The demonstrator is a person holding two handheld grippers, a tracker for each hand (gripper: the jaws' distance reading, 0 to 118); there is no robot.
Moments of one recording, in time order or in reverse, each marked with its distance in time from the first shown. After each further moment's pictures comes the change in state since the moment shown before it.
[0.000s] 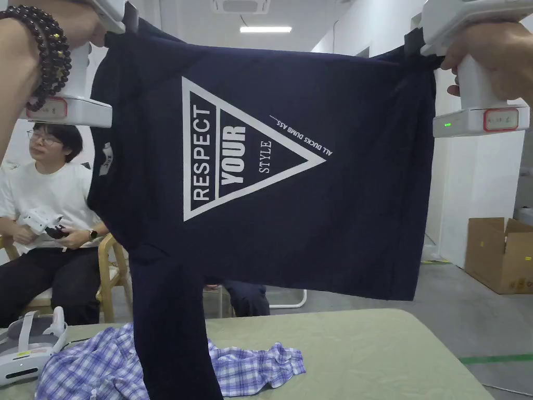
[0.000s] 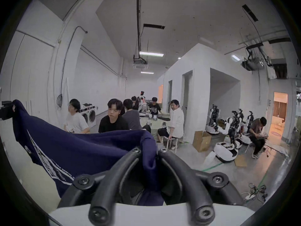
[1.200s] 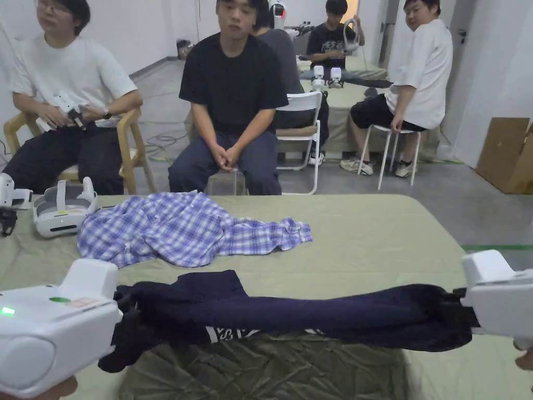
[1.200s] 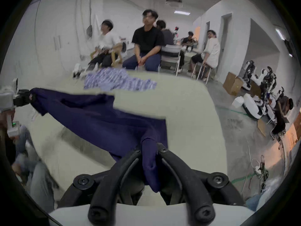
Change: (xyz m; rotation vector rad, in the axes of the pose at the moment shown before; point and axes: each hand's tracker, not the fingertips) left arm 0.005 -0.485 0.218 -0.593 -0.232 -0.058; right arm 0.012 -0.478 0.149 -0.665 0.355 0.153
